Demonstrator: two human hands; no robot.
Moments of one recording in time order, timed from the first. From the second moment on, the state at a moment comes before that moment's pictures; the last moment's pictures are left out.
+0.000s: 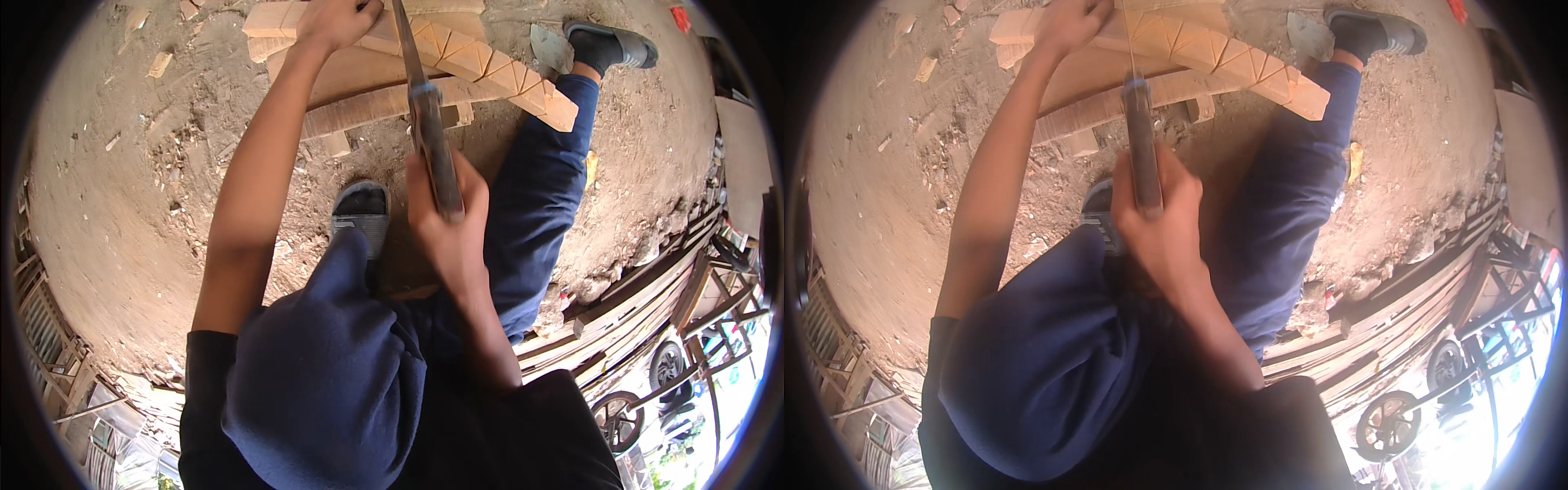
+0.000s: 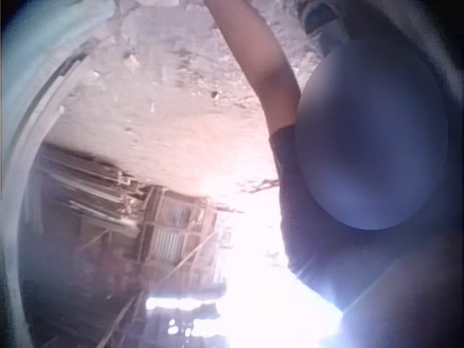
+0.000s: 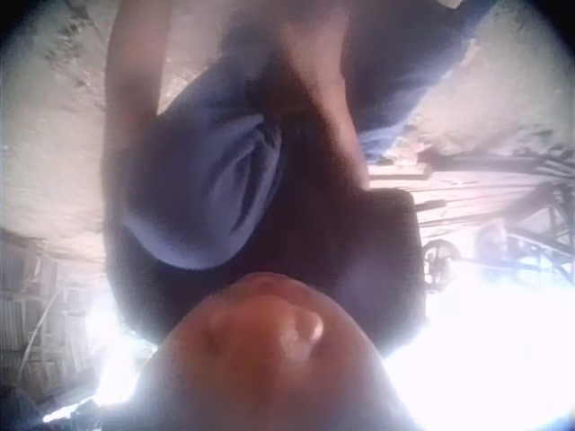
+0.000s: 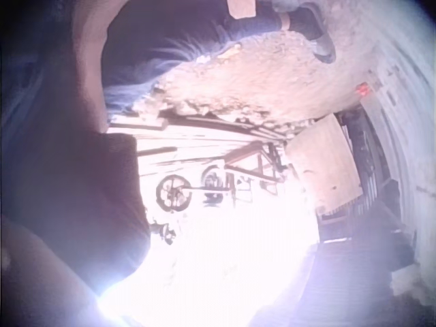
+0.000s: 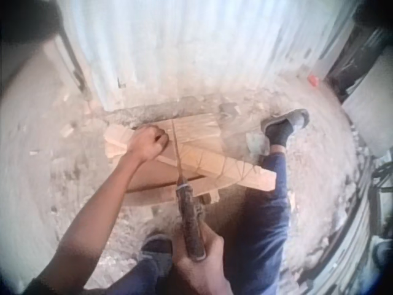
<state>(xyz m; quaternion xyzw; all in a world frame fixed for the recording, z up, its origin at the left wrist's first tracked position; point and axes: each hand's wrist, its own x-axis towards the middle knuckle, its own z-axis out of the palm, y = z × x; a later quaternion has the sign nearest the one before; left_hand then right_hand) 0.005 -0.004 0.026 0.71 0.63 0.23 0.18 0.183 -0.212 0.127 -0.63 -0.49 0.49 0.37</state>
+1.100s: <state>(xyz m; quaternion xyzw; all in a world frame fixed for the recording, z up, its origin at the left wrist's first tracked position) -0.002 0.006 0.004 0.74 0.60 0.22 0.19 0.184 -0.179 0.125 -0.61 -0.54 0.45 0.37</state>
